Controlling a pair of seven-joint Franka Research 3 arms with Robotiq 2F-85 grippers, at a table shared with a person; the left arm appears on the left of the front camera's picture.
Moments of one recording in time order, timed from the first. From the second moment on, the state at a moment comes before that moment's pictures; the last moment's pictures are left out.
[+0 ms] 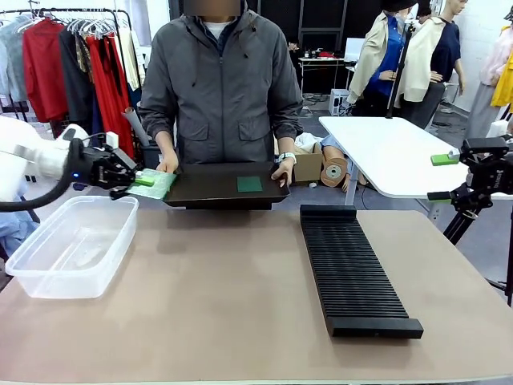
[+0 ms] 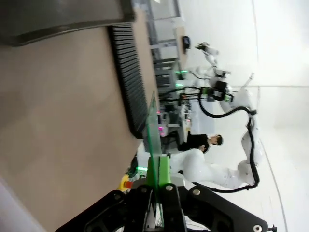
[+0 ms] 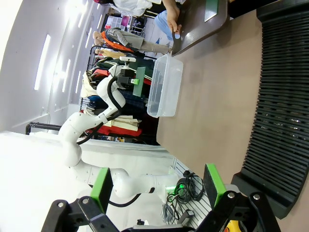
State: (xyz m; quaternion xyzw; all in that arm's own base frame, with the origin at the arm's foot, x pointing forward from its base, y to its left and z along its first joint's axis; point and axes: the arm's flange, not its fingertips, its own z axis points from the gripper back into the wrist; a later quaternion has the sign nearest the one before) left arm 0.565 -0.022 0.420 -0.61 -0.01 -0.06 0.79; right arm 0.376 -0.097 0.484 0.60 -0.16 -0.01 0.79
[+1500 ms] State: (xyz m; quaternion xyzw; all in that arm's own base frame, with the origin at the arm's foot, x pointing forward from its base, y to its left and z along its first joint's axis) left arm 0.565 0.064 0.426 -0.30 -0.02 -0.01 0.95; right arm 0.376 -0.097 0.485 0.60 -0.16 -0.01 0.79
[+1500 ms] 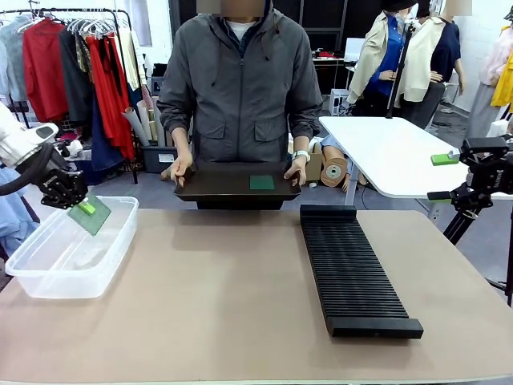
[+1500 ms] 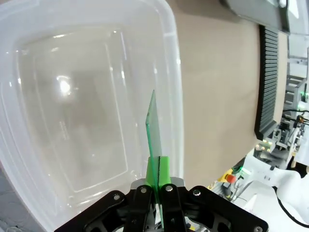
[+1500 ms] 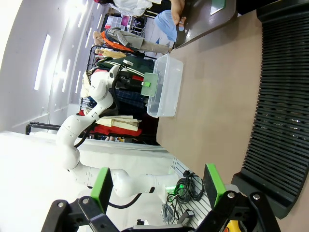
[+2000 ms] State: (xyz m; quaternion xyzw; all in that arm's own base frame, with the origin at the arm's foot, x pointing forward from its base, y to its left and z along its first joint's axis) left arm 0.569 0.081 0.372 -0.30 0.00 0.00 0.95; right arm 0.376 -0.097 0.485 0.60 -0.16 -0.01 0.79
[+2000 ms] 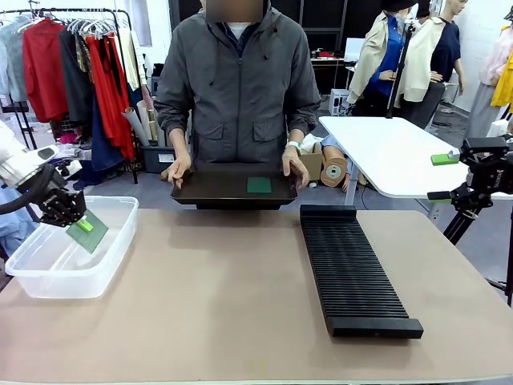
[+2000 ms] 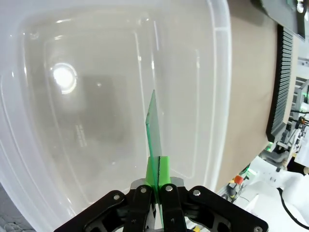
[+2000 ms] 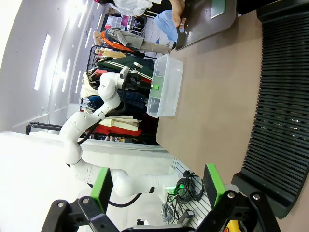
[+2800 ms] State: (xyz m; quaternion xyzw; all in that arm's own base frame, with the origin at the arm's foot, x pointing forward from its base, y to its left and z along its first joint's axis) left arm 0.584 0.076 0.326 -0.30 0.02 -0.02 0.95; right arm 0.376 -0.097 0.485 0.60 -0.16 -0.01 0.79
